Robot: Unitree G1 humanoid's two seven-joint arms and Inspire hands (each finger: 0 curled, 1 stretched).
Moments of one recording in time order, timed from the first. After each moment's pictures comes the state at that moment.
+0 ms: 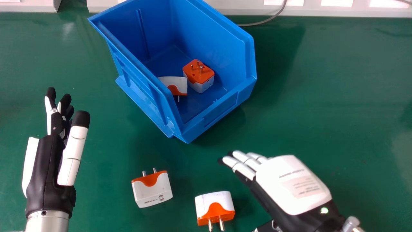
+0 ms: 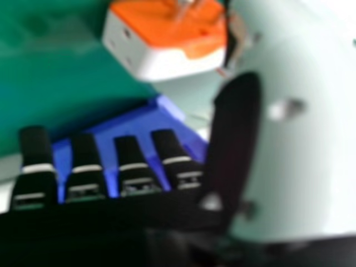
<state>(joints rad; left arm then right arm) 0.32 0.13 0.25 -0.13 -0.06 -0.25 -0.11 0.36 -0.48 0.40 -0.43 -1.02 -0.06 0.13</state>
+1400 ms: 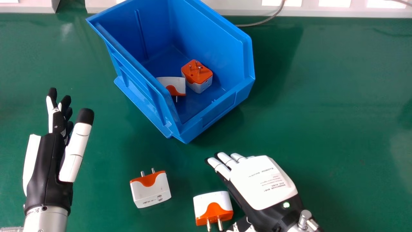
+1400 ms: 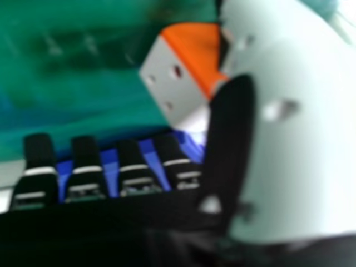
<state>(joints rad) 0.32 0.14 0.25 -0.24 0.05 -0.08 -0.06 0.20 -0.34 0.57 -0.22 -1.23 0.09 0.08</state>
